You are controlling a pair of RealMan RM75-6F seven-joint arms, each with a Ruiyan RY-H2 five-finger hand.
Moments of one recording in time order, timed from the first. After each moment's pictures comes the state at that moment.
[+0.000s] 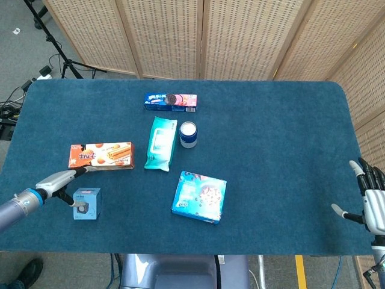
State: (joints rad) left arm -0.75 -1.02 0.21 -1.39 1.66 0.72 -0.97; right arm 0.09 -1.08 0.12 -1.55 -1.45 1.47 0.20
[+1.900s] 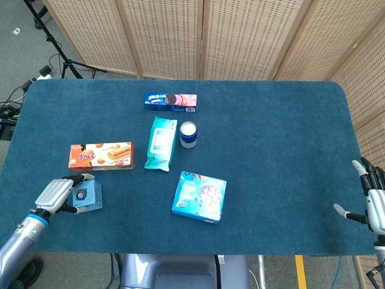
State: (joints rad) left arm -0.43 -1.14 0.06 -1.55 1.46 1.02 -0.31; right arm 0.09 -1.07 0.12 -1.54 -1.45 1.46 0.24
